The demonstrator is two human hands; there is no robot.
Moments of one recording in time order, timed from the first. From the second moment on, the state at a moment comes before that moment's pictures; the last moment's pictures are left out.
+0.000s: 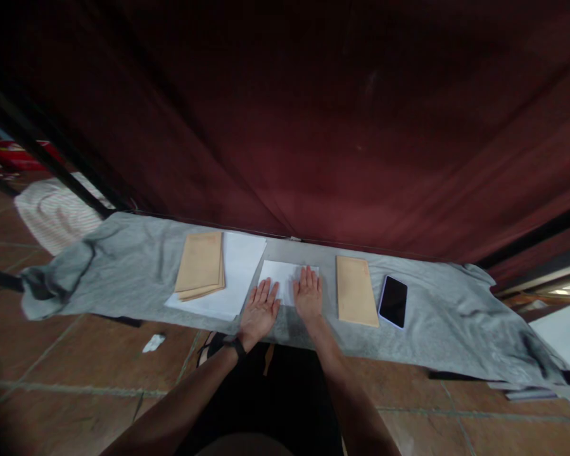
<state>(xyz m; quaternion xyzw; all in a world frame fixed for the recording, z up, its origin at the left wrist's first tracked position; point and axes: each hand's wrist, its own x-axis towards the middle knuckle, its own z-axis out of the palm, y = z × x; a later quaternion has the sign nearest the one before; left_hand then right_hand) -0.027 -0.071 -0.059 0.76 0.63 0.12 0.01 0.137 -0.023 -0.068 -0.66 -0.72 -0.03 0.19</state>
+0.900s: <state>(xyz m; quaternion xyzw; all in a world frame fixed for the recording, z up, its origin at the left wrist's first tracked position) -0.022 -0.074 -0.055 0.76 0.63 0.16 0.06 0.171 -0.037 -0.081 -0.66 -0.74 -0.06 0.13</state>
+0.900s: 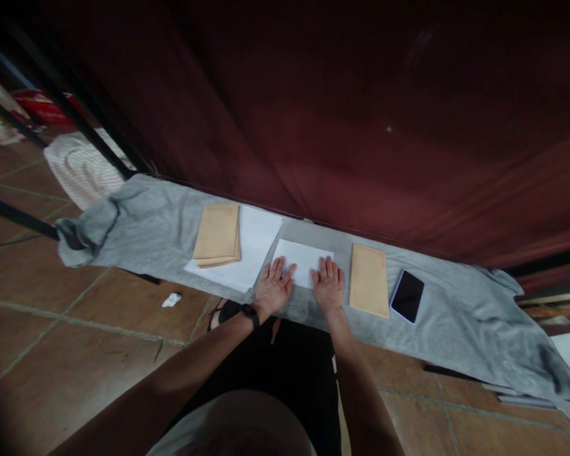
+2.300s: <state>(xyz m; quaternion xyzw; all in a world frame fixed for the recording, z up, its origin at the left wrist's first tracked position) -0.028 -0.074 -0.052 0.77 0.62 0.15 0.00 0.172 0.010 -0.069 -0.67 -0.73 -0.01 0.14</state>
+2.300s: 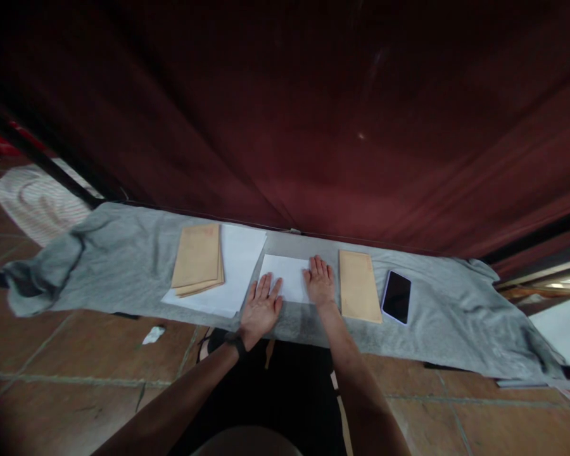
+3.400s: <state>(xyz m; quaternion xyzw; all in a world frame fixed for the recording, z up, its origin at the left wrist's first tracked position) -0.028 -0.072 -0.055 0.76 0.62 0.17 -0.02 0.163 0.049 -0.047 -0.60 -0.79 0.06 0.11</state>
